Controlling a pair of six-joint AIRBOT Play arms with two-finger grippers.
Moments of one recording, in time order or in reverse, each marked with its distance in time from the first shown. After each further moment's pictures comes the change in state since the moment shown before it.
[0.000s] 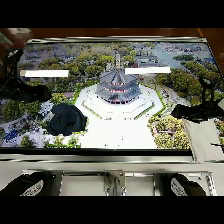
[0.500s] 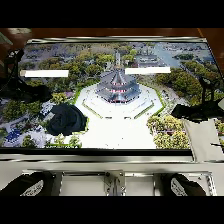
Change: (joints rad) left arm 0.000 -0.006 -0.002 0.000 0.000 0.000; right arm 0.000 0.000 -0.001 0.000 -0.007 0.000
